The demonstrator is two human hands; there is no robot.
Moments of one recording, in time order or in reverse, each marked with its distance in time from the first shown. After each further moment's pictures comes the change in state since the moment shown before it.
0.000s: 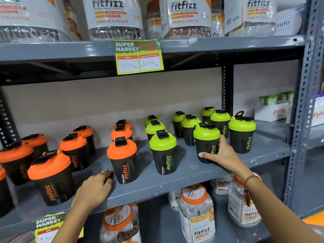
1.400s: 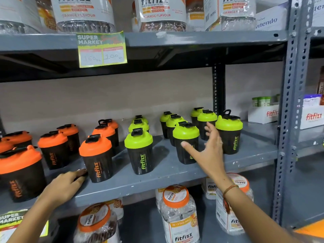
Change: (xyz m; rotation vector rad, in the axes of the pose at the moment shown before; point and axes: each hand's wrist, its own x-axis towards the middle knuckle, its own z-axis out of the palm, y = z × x) left_hand 0.006 -0.004 0.007 0.019 -0.007 -0.055; right_hand -0.017 -0.005 -0.002 0.042 0.411 -0.227
